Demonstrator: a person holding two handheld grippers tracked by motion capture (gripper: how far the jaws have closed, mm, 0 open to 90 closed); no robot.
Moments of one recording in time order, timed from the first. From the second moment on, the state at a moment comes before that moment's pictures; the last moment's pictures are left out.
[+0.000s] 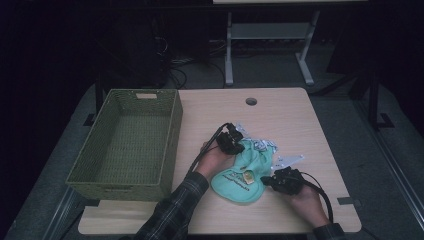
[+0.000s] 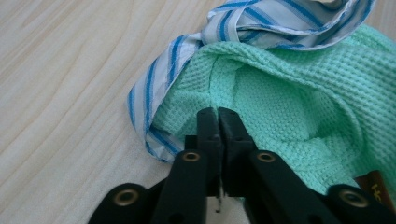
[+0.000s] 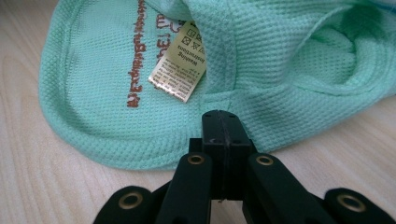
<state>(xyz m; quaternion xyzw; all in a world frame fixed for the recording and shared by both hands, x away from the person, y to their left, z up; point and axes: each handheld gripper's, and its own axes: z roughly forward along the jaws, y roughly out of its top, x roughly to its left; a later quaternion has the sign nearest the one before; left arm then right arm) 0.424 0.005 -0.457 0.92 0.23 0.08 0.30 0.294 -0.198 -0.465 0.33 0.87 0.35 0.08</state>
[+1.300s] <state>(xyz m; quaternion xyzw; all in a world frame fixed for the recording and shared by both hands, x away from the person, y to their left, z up) 0.418 0.048 -0.429 0.90 0.27 0.10 0.33 0.297 -0.203 -0.459 0.34 0.87 0.35 0.08</state>
